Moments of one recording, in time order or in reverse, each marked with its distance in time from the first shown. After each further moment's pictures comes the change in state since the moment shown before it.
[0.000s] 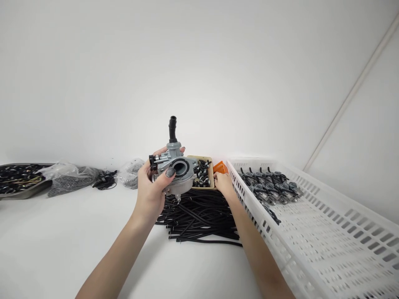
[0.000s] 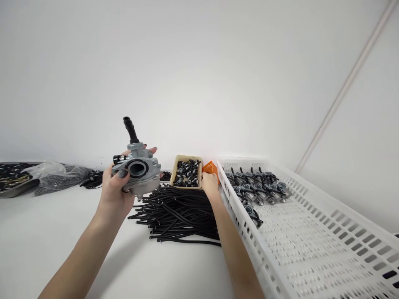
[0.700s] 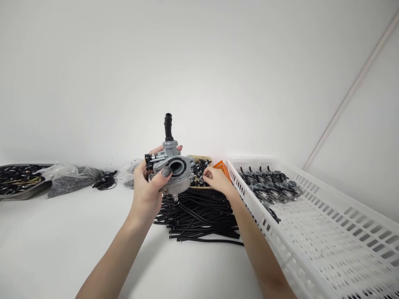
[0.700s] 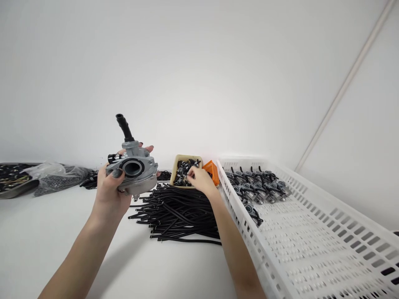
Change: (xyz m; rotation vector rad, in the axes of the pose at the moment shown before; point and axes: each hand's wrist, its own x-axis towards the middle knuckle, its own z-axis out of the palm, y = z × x) left_hand 0.000 0.006 -0.001 0.020 0.020 0.001; right_hand -0.022 -0.033 -0.040 0.523 0.039 -0.252
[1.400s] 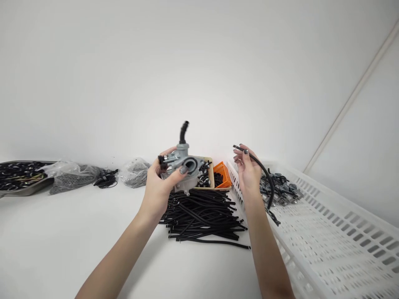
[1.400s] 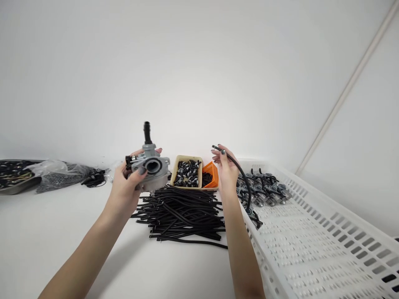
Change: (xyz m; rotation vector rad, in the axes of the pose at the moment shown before) left_hand 0.002 -0.008 0.003 0.129 0.031 -0.092; right_hand -0.017 -0.034 -0.061 0.978 0.783 -0.093
